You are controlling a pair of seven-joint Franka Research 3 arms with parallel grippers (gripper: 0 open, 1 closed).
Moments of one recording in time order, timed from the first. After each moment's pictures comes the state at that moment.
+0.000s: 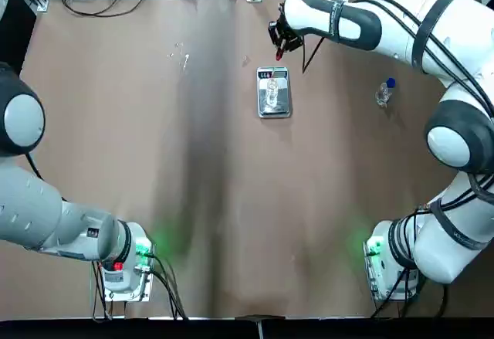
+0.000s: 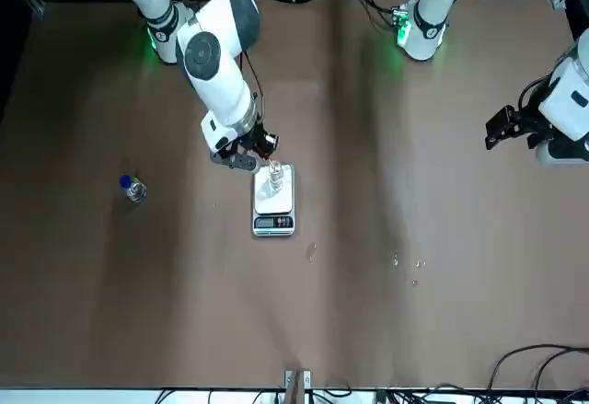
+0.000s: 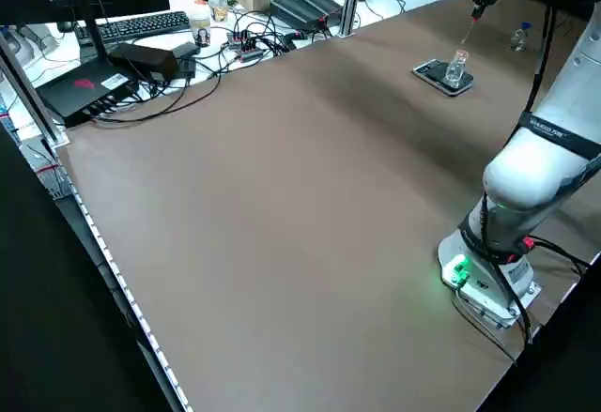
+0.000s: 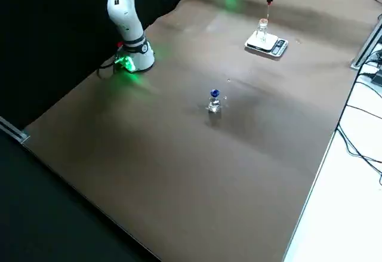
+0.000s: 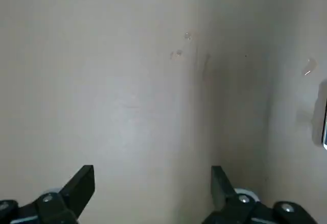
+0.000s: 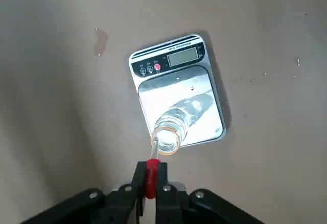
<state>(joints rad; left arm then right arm) -0.13 0.08 0.03 -1.49 0.00 1.57 -0.10 0.75 0.30 -0.11 -1.71 0.23 2.10 0.79</state>
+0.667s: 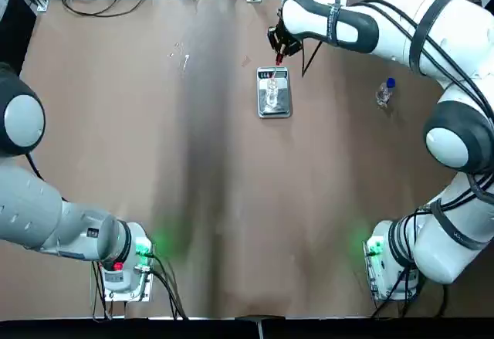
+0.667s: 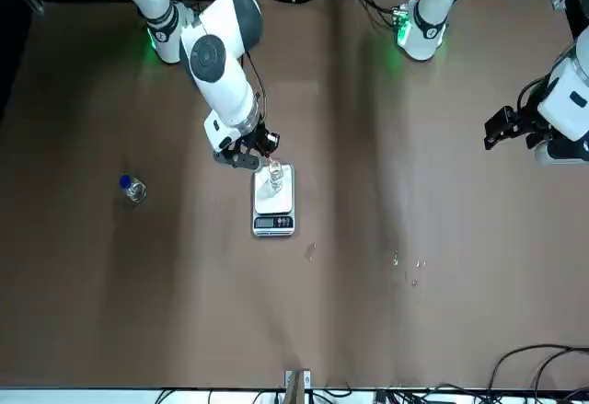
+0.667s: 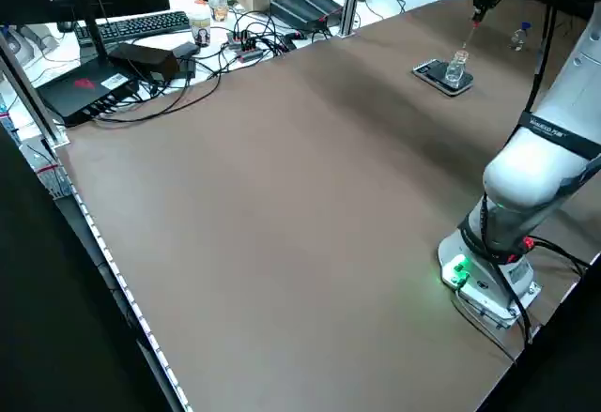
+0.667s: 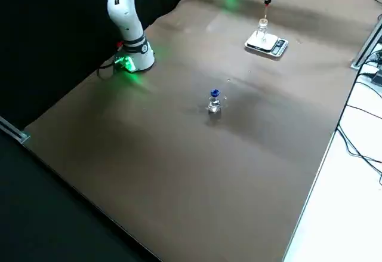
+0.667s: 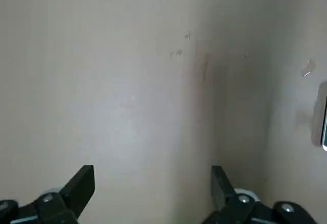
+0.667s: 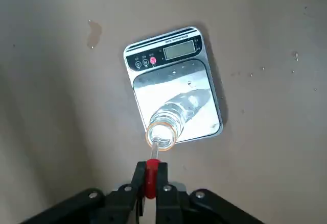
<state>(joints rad) -0.14 0.08 0.03 -1.49 0.00 1.57 -0.11 0.76 0.31 -0.11 -1.71 0.23 2.09 0.79</state>
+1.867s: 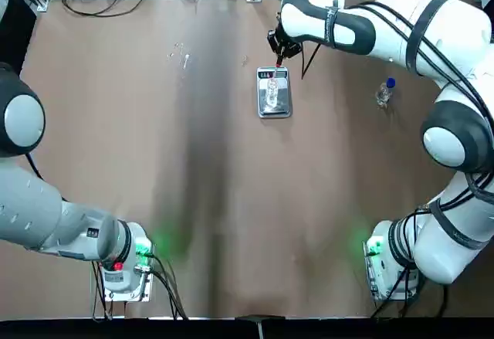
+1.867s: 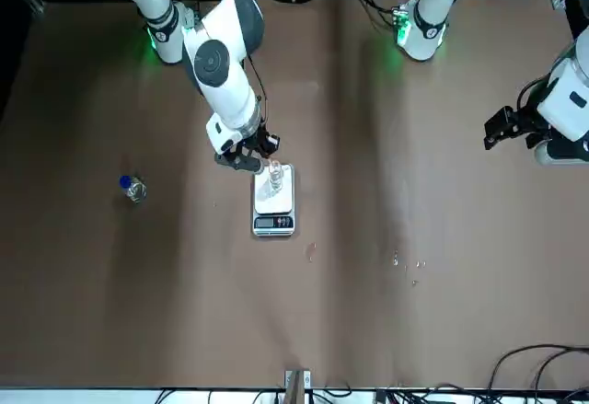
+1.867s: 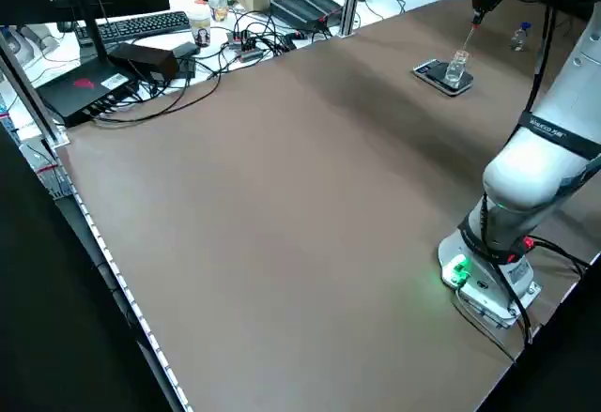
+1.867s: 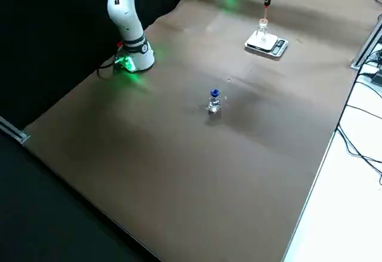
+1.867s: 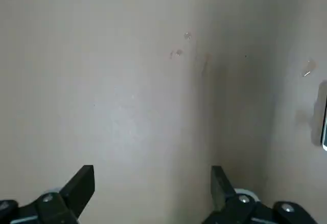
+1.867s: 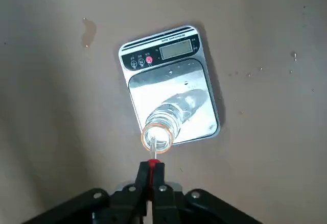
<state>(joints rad) -0.14 0.08 0.03 -1.49 0.00 1.57 -0.11 0.76 0.32 -0.11 -1.71 0.22 2.09 0.79</state>
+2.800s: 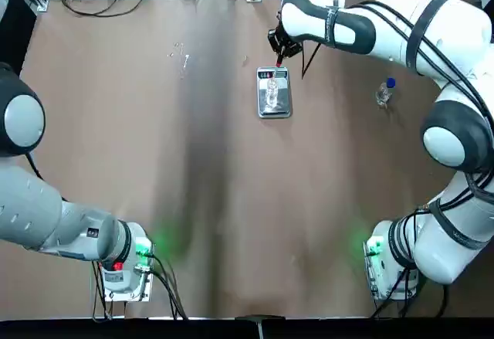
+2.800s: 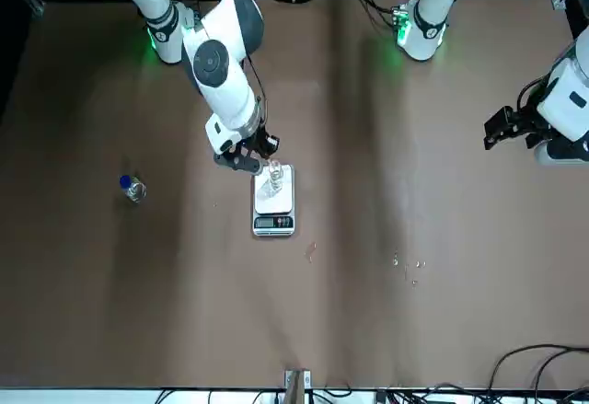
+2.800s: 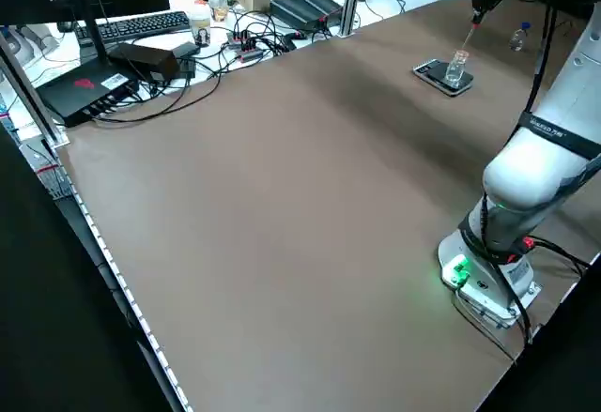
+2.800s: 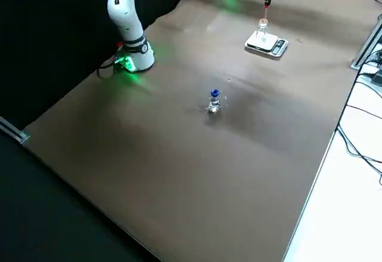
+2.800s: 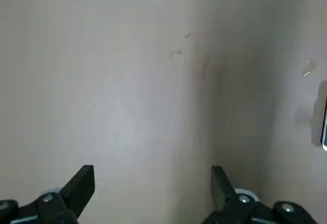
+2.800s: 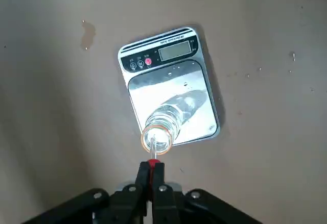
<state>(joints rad) -0.14 0.08 0.03 -1.49 0.00 1.57 -0.11 0.76 0.32 -0.11 -1.71 0.22 2.09 0.80</state>
